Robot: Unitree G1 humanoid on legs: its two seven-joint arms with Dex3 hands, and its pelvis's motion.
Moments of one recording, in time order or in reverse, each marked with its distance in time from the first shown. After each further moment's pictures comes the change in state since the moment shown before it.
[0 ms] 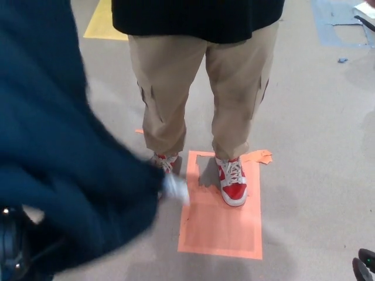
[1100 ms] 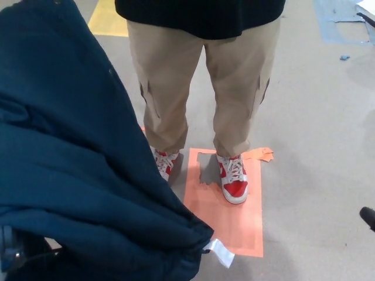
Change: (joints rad) left_arm -0.050 0.005 -0.012 0.082 0.031 0.027 0.042; right_arm -0.006 -0.070 -0.317 -0.312 0.307 0.305 0.579
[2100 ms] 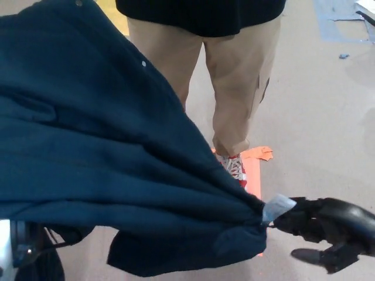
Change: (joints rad) left_arm -0.043 -0.047 -0.031 0.033 0.019 0.001 0.050; right_arm 0.008 -0.075 0.586 -0.457 -0.282 -0.085 -0.056
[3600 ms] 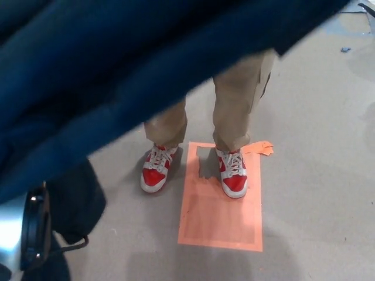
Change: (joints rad) left_arm -0.002 -0.030 -0.078 0.020 0.011 0.000 0.105; right_arm -0.688 -0.038 -0.398 -0.585 -0.216 0.243 -0.396
